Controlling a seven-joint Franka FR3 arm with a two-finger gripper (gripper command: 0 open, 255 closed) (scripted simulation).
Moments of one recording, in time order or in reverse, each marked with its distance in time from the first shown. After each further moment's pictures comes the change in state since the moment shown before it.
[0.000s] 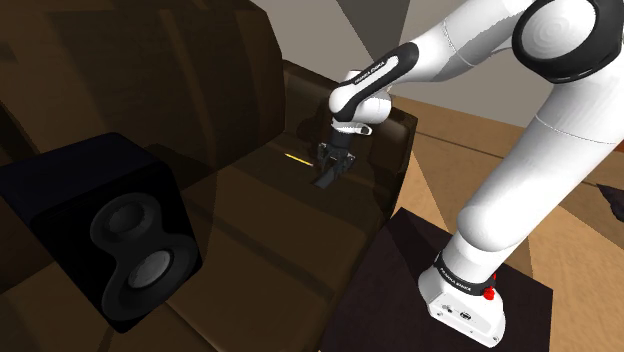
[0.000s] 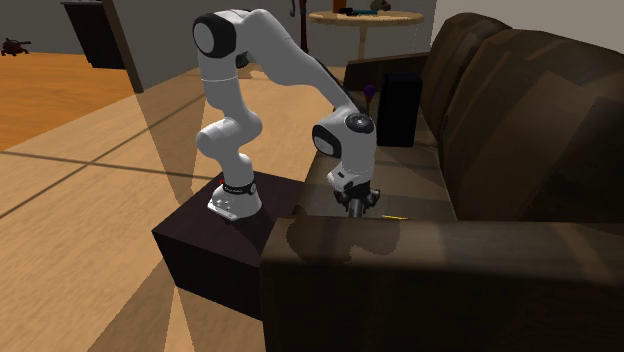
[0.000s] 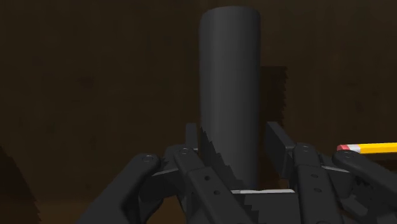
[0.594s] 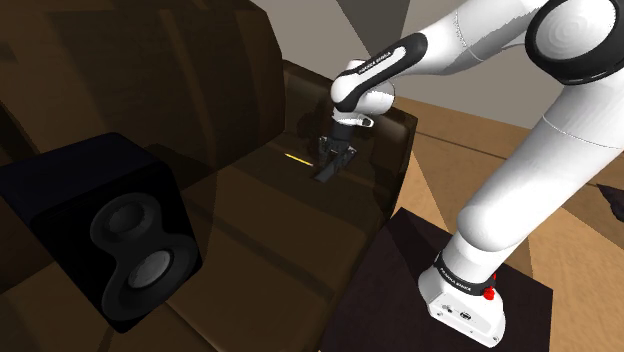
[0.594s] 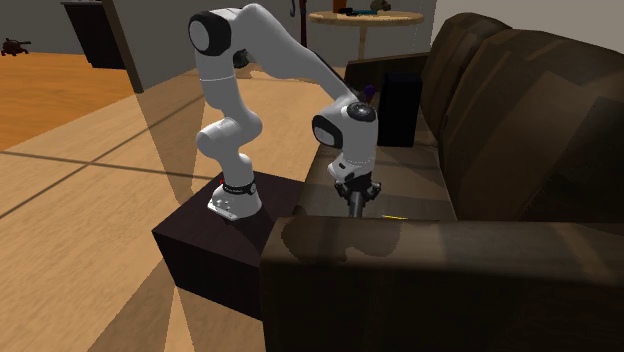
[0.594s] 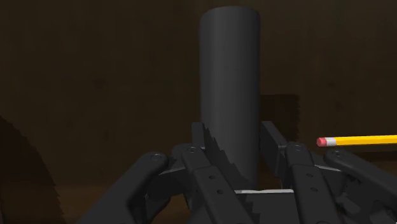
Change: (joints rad) arm -0.002 -0.051 -0.001 0.025 -0.017 -0.078 0.023
